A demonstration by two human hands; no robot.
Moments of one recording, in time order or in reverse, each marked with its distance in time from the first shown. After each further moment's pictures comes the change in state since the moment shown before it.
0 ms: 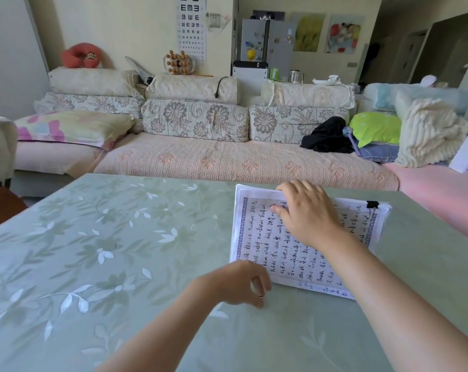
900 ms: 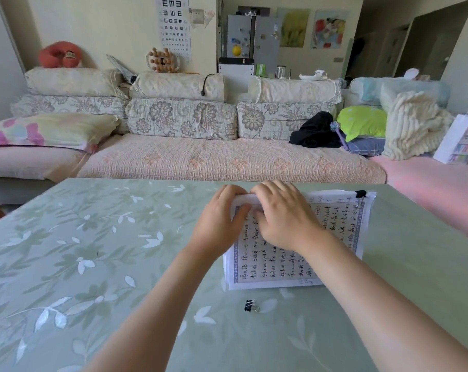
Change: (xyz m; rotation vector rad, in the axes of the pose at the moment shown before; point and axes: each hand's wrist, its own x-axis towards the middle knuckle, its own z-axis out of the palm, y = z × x) left_hand 0.024 0.038 -0.063 0.054 1.007 0.338; right_hand -0.001 -0.013 -0.001 0.106 0.067 -0.154
